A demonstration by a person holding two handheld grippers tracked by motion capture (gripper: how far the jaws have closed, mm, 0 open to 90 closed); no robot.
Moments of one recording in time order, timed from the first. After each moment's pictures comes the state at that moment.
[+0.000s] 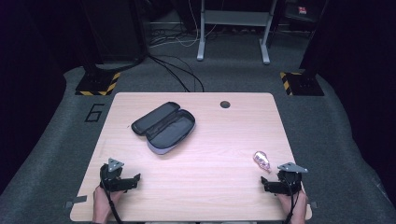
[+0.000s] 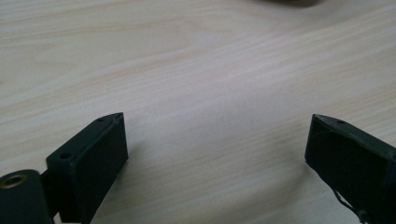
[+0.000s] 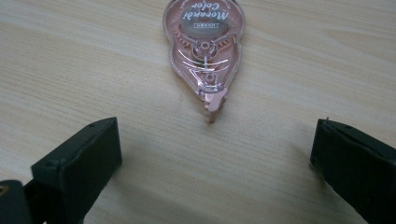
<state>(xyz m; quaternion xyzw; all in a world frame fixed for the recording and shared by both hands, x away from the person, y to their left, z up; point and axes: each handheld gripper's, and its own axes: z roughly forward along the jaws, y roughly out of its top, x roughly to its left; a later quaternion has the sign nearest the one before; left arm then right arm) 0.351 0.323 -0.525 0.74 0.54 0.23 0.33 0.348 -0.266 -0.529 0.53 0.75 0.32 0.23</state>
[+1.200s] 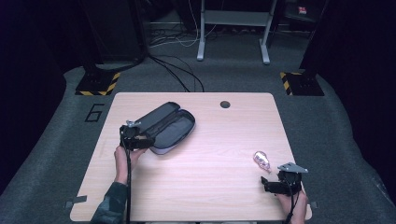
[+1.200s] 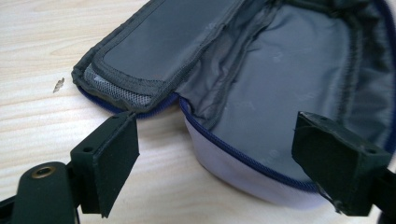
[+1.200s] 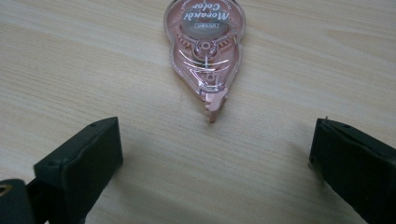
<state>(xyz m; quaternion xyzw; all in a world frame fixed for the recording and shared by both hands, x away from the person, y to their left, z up) 0.472 0.275 -0.476 0.73 0.57 0.22 0.33 0.348 -0.267 -0.529 0.53 0.75 0.32 0.23</state>
